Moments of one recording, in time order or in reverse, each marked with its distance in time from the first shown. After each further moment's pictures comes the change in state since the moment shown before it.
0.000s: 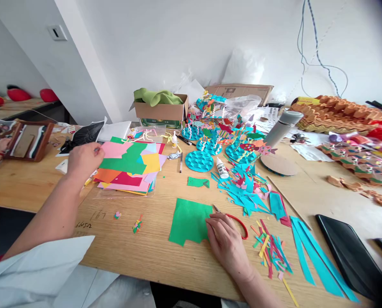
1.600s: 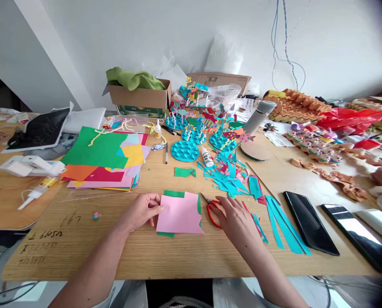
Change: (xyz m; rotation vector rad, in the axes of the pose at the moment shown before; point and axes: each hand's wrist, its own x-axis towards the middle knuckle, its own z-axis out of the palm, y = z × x) left_hand -0.156 0.145 0.066 -1.339 -1.043 0.088; right_hand 0.007 0.014 -0.041 -0.414 -0.330 0.544
